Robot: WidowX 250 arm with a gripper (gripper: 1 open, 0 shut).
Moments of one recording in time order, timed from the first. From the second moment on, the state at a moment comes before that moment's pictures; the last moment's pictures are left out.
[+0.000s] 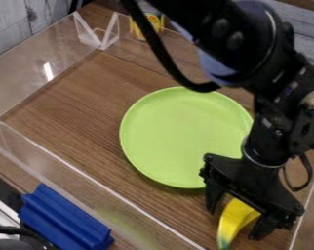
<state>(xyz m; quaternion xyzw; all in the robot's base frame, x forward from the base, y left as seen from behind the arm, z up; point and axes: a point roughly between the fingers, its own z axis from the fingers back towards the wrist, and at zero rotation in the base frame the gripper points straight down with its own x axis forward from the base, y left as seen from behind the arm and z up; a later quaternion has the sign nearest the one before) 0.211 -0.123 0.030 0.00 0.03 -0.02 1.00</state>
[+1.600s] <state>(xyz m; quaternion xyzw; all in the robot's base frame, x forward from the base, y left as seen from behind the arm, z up) 0.208 -0.120 0.026 0.02 0.05 -0.03 1.00</state>
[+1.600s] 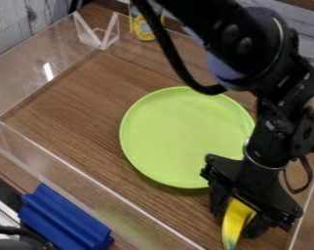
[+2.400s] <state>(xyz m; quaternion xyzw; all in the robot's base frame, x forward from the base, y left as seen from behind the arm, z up) 0.207 -0.115 0.025 0.03 0.06 -0.04 1.00</state>
